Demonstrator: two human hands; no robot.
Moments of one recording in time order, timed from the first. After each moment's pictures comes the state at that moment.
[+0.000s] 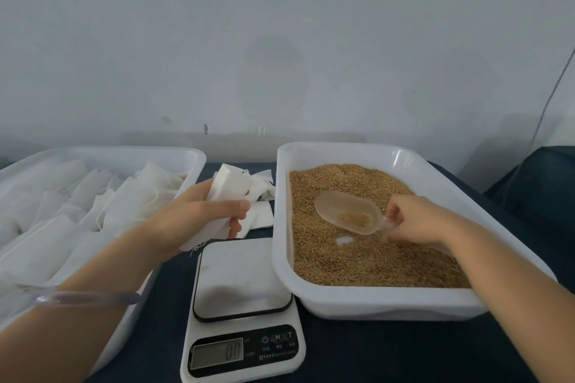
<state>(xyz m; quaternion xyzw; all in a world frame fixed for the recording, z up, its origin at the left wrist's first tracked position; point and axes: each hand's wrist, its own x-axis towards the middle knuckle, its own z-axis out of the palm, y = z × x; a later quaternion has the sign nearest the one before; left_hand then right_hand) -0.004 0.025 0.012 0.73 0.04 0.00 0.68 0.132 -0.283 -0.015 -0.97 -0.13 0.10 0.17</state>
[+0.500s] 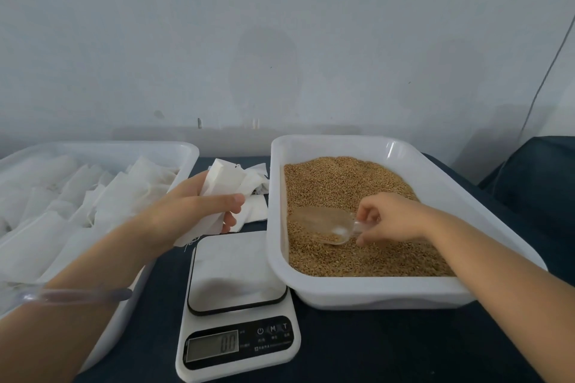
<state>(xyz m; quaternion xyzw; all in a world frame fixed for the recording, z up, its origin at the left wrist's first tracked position) -0.003 0.025 0.009 0.75 0.05 0.01 0.66 0.132 -0.269 -0.024 -0.94 -0.23 0.15 0.19</state>
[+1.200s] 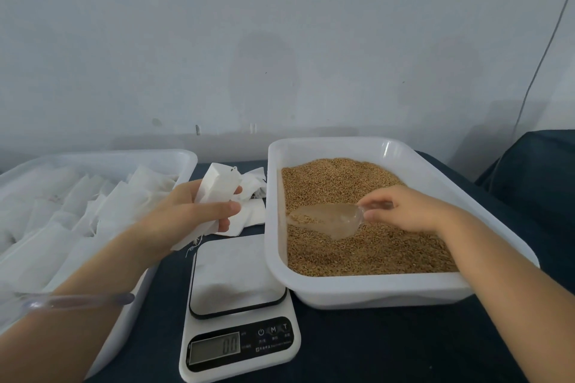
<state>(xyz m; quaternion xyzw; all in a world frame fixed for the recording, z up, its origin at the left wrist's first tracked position) -0.003 0.030 0.008 0.79 0.03 0.04 0.61 0.128 -0.287 -0.011 -0.93 -0.24 0.12 0.26</state>
